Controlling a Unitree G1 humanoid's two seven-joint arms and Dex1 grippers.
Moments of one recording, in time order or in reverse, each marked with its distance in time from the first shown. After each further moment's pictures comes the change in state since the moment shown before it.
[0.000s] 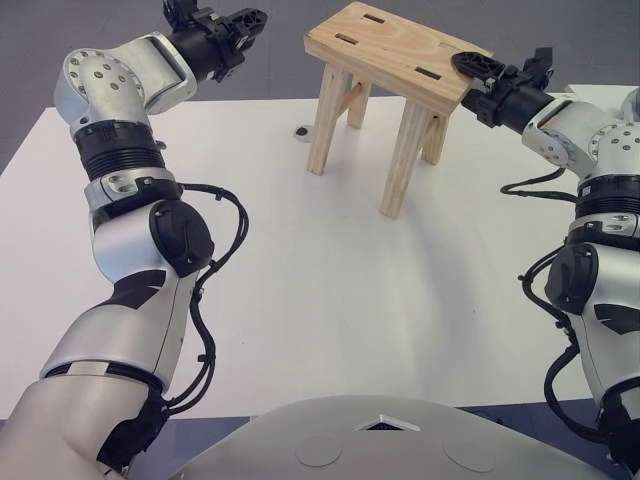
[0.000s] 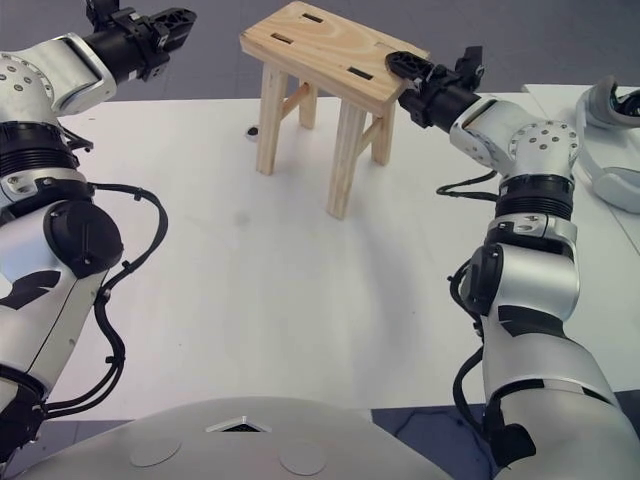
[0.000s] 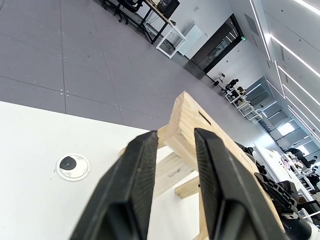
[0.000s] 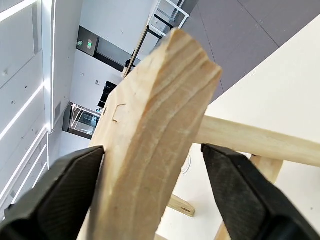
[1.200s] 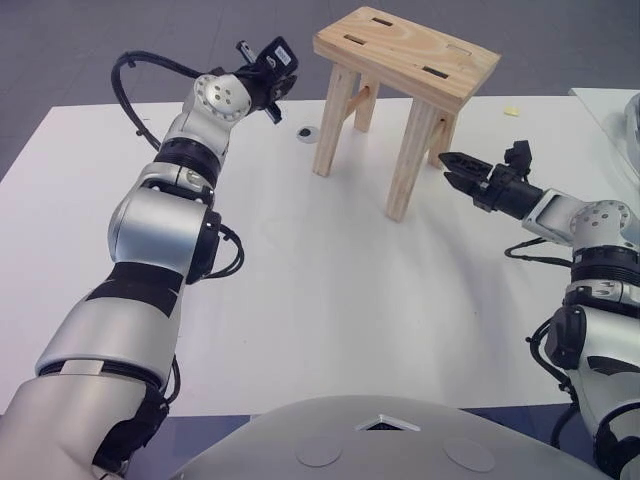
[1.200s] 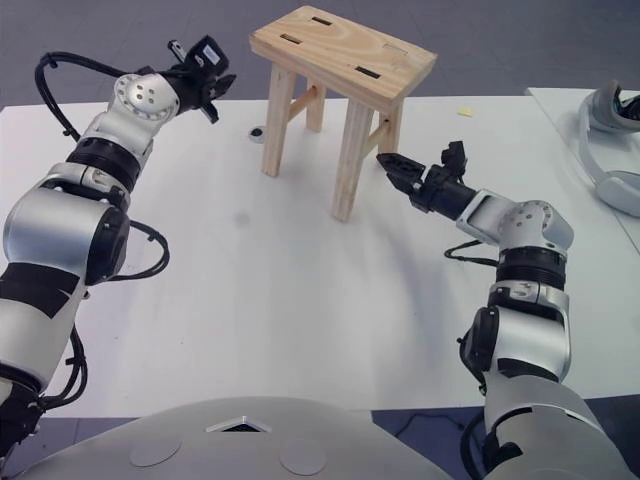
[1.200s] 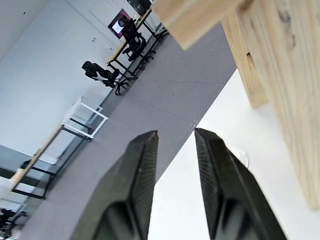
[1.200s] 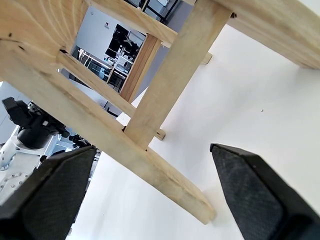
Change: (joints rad) left arm -0.087 -0.003 -0.677 0.707 0.743 -1.322 -0.241; right arm 0.379 0.036 -0.080 -0.259 -0.423 0.135 0.595
